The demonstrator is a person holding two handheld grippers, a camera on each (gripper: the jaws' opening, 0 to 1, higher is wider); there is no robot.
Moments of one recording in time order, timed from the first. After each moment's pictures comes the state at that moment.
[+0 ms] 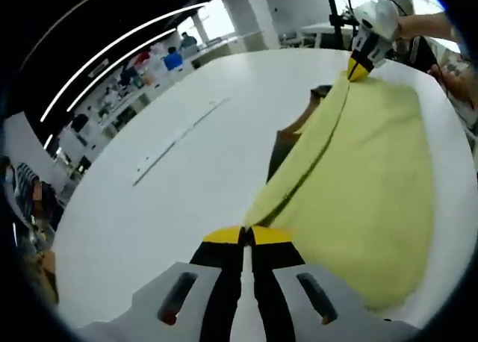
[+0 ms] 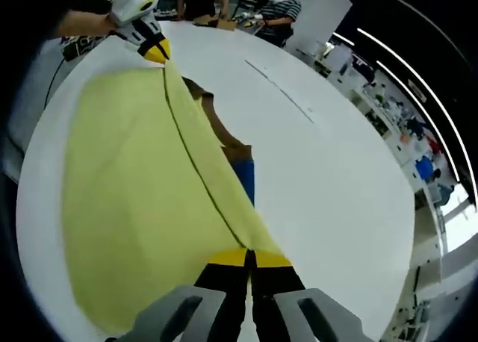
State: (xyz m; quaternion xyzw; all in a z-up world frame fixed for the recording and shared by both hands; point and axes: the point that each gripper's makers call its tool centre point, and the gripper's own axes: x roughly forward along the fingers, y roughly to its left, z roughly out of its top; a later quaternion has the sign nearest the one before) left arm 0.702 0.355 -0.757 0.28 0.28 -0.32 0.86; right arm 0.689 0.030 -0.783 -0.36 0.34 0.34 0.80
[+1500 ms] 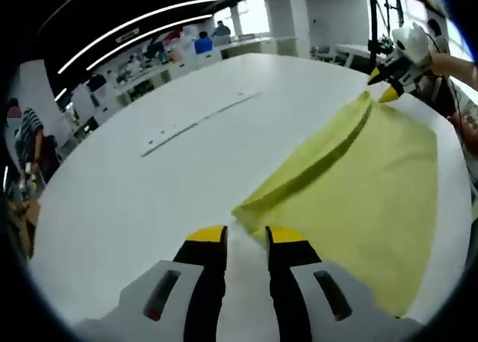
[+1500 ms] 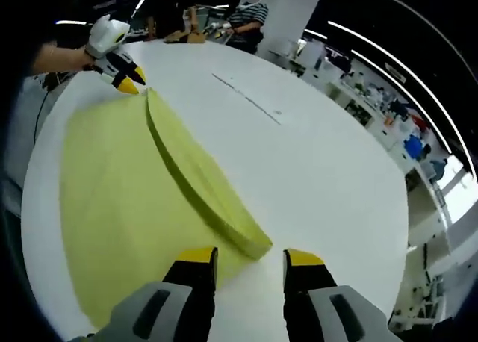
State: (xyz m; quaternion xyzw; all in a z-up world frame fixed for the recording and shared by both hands) left arm 0.712 0.367 -0.769 0.19 0.32 -0.28 0.89; right arm 0.707 0.017 -0.759 -0.30 0.34 0.31 0.84
